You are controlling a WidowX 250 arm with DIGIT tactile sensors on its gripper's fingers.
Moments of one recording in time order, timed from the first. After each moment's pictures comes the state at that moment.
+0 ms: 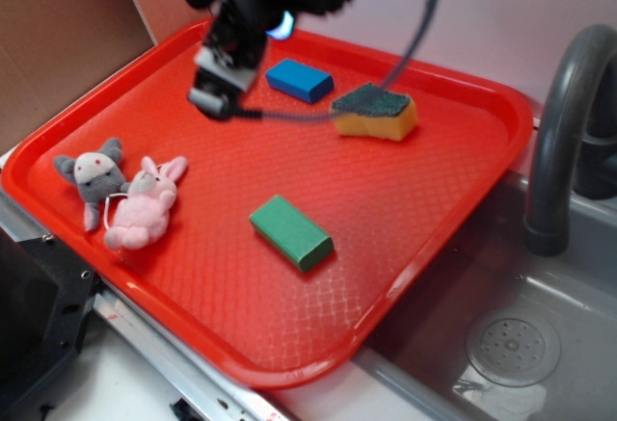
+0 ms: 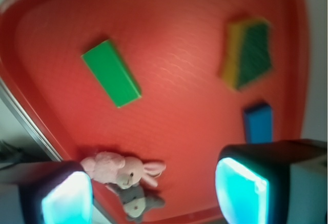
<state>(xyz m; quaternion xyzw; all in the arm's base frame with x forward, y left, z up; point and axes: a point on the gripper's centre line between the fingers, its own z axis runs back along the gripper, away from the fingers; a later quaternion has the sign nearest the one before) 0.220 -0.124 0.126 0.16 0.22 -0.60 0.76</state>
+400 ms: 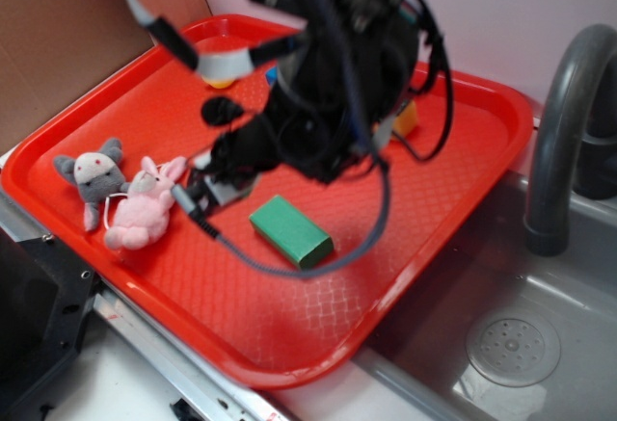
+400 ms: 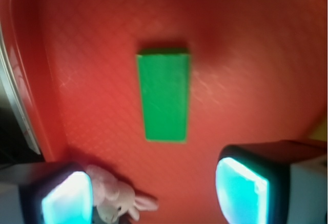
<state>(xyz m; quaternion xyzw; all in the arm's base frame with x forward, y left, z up) 0.191 -0.132 0.074 0.16 0.24 -0.73 0.61</state>
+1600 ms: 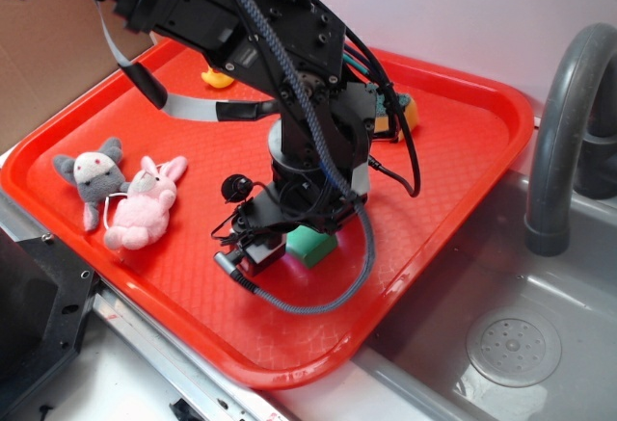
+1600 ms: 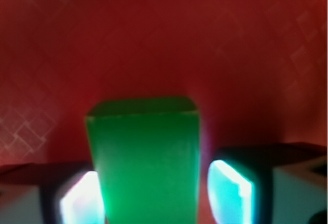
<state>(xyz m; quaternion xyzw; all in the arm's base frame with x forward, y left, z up) 0.199 -0.133 0.017 0.09 0.12 -0.72 0.68</state>
